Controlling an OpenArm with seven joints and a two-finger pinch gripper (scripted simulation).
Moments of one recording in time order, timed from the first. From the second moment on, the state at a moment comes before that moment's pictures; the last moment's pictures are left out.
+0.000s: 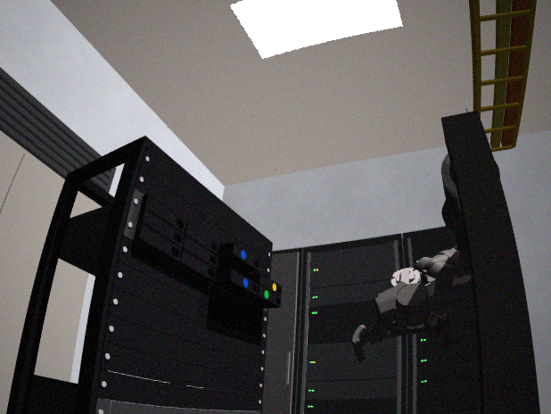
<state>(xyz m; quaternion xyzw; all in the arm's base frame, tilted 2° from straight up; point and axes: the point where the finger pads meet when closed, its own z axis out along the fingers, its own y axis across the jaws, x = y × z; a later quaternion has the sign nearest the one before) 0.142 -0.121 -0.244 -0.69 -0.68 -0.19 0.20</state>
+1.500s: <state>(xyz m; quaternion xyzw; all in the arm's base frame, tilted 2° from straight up) 0.283 -0.122 -0.155 -0.56 -0.68 -0.43 -0.20</state>
